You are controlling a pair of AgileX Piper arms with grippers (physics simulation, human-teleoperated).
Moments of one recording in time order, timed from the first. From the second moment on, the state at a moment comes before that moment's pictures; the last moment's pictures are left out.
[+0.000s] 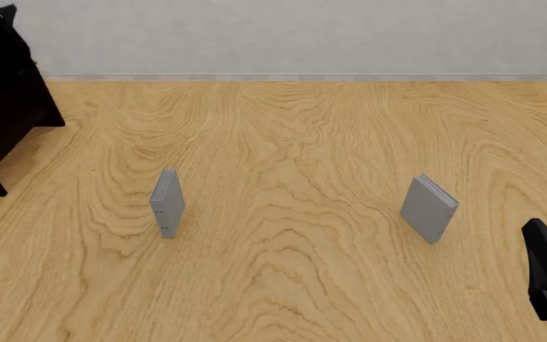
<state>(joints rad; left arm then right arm) 0.05 1.16 -0.88 -0.28 1.39 0.00 0.01 0.00 -0.01 0.00</state>
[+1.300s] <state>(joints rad) 0.30 1.52 -1.11 -0.34 1.42 0.00 0.01 0.00 -0.01 0.00</state>
